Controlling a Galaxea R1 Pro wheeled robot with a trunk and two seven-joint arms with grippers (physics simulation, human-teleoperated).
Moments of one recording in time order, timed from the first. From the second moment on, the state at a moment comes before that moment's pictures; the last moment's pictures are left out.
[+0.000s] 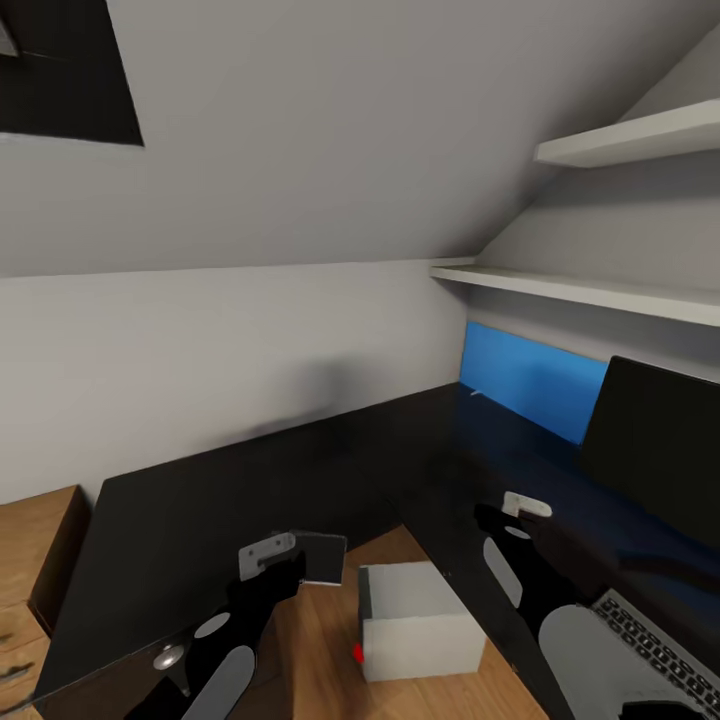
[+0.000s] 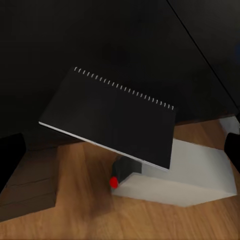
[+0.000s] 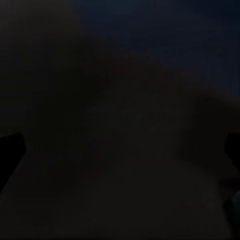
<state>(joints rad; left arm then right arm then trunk) -0.22 0.13 -0.55 -1.53 0.80 0.31 0.74 -0.70 -0.01 0.03 -0.56 -0.26 0.10 -0.41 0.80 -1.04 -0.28</state>
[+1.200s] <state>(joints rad) -0.10 0.26 -0.70 -1.40 0.81 0.07 0.77 -0.34 0.06 0.29 -1.16 -0.20 0.10 -0.44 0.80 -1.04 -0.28</state>
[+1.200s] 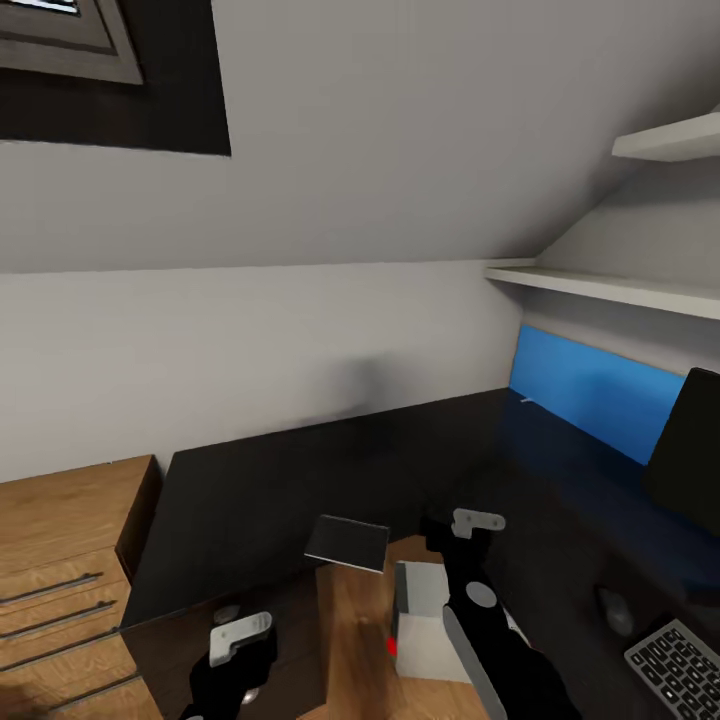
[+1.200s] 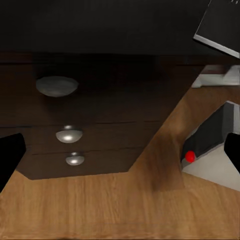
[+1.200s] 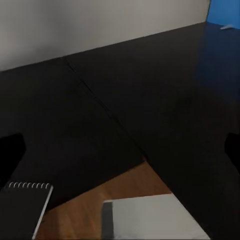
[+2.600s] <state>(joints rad) -0.10 0.25 -0.70 -1.10 0.80 0.06 0.76 -0.34 0.06 0.33 -1.13 -0.19 0.09 -0.43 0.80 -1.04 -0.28</state>
